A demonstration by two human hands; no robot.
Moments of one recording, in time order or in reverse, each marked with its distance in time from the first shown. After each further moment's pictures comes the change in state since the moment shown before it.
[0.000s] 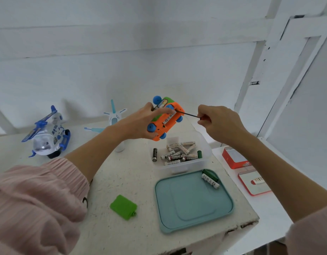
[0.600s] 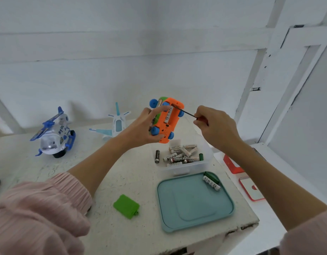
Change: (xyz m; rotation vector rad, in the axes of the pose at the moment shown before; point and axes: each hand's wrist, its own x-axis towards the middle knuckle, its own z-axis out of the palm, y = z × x) left_hand -0.021 0.016 0.008 -0.376 0.216 -0.119; right_hand -0.006 -0.022 0.003 0.150 0.152 0.041
